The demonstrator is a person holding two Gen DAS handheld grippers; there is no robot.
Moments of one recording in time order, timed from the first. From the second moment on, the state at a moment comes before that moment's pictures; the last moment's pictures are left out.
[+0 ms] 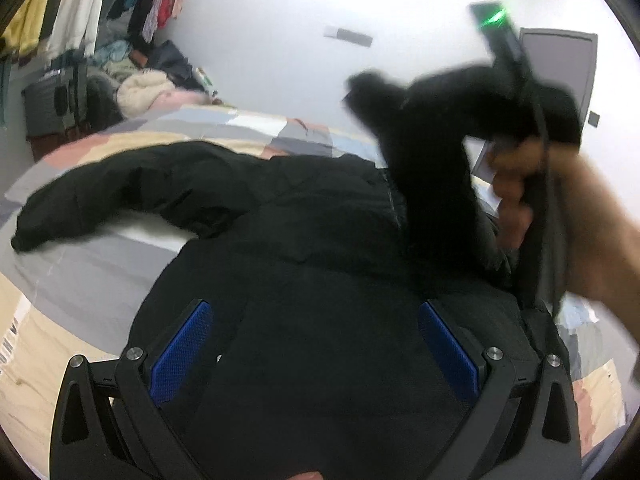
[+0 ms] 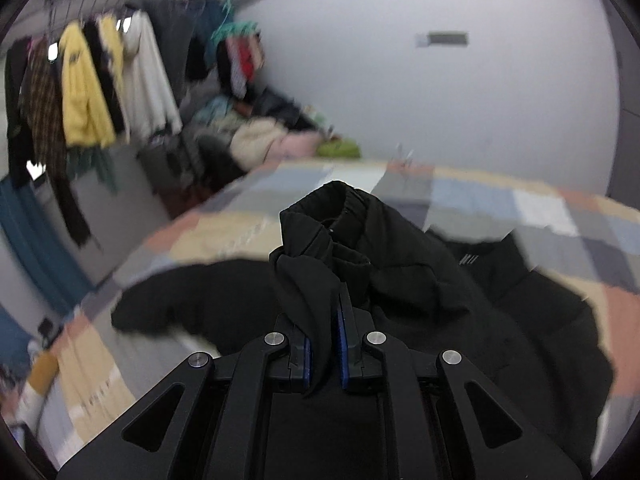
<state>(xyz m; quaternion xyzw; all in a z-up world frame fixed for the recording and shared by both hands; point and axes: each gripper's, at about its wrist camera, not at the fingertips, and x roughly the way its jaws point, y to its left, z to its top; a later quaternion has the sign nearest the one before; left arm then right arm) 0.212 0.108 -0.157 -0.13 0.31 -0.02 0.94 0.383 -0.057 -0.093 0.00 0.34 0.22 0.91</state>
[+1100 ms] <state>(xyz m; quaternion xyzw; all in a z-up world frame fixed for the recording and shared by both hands) 0.210 0.076 -0.152 -0.07 0.31 -0.03 0.95 0.322 -0.186 -0.071 -0.02 0.29 0.16 0.94</state>
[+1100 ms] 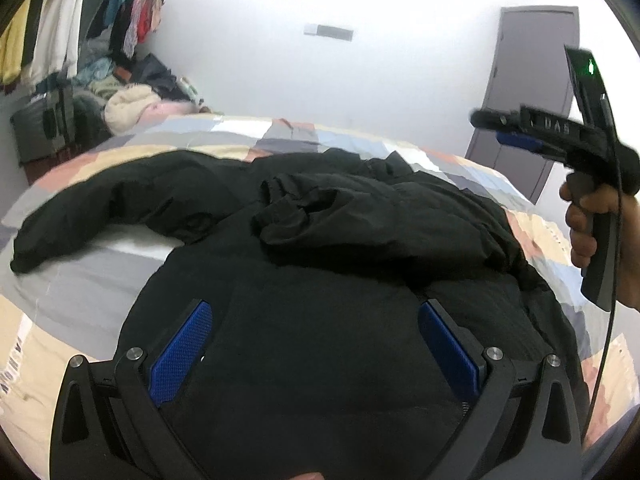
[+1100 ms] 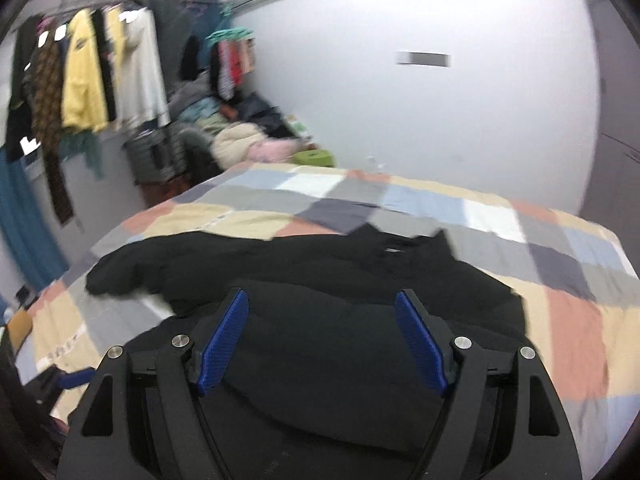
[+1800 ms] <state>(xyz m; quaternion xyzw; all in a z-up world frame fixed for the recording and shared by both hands) 0.219 0.046 -0.160 -0.04 0.31 -0.02 0.95 0.305 -0.319 -0.177 0.03 0.37 0.05 0.93</state>
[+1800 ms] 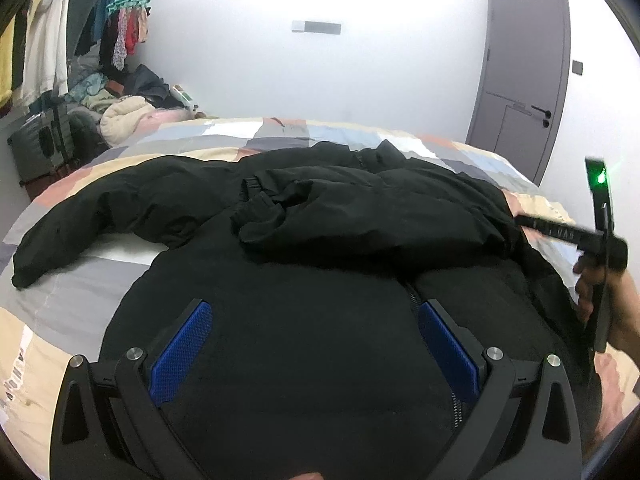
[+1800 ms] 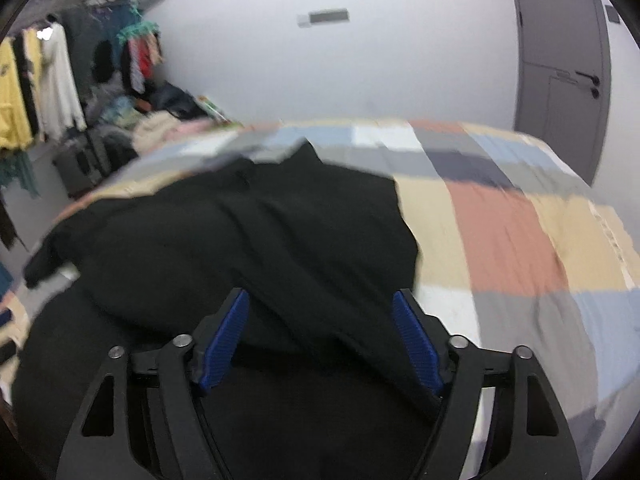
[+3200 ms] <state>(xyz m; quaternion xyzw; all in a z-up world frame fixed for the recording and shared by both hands) 0.193 0.045 -0.142 -0.05 0.29 -0.03 0.96 0.232 -0.280 -0.130 0.03 0.32 0.04 0.95</state>
